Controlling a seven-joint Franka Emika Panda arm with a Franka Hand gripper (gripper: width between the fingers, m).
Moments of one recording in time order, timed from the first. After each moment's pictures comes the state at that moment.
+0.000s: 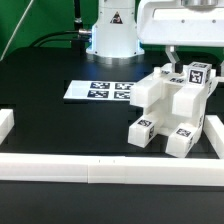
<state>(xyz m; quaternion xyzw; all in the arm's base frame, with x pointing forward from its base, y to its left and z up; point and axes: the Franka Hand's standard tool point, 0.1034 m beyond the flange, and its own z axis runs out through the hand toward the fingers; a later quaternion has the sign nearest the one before) 0.549 0.109 0.121 -0.96 0.28 -0.03 0.05</state>
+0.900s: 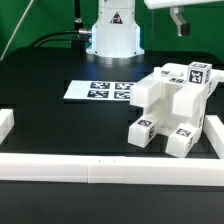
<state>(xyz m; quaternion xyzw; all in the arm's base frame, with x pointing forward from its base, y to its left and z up) 0.534 0.117 0.174 -0.94 0.32 -0.03 0.09</state>
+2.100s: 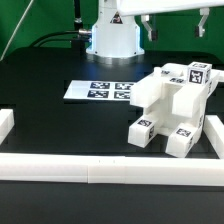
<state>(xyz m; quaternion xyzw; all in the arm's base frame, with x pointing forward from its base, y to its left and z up) 0.454 0.082 0.143 -0.99 0.07 -0.08 0.05</state>
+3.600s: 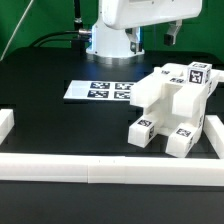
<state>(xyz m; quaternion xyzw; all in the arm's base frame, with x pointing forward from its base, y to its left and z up) 0.443 0.041 0.127 -0.95 -0.32 0.06 0.01</state>
